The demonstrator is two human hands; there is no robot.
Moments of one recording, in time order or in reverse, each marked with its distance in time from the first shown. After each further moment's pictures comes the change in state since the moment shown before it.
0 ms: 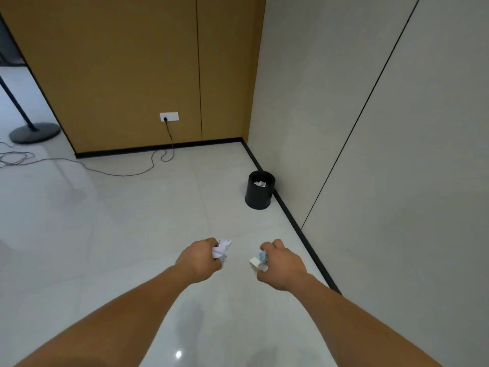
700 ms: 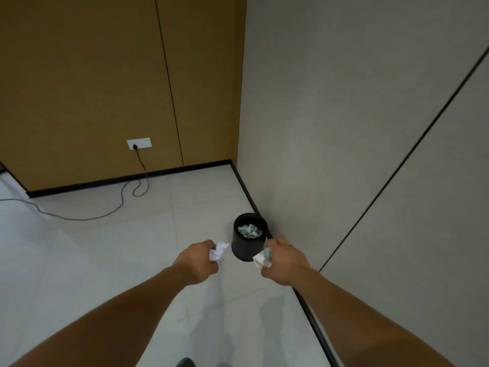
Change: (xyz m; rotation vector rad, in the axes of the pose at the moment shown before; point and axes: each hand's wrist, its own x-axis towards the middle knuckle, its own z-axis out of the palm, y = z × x) left_hand 0.450 0.147 -0.098 0.096 -0.042 0.021; right_hand 0.422 0.162 -0.202 0.019 -0.003 0.024
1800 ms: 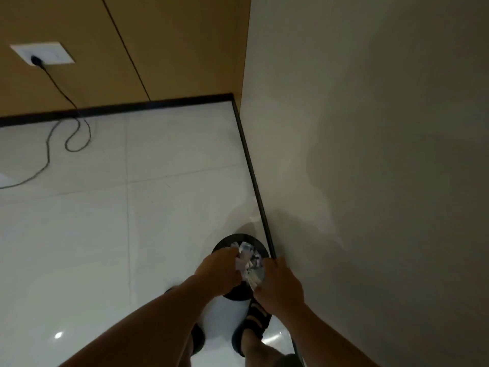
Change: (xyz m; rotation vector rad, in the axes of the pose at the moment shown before) left_hand 0.656 -0.018 0.116 -0.078 -0.343 -0.175; right_hand 0.590 0.174 0.094 0.119 -0.294 0.131
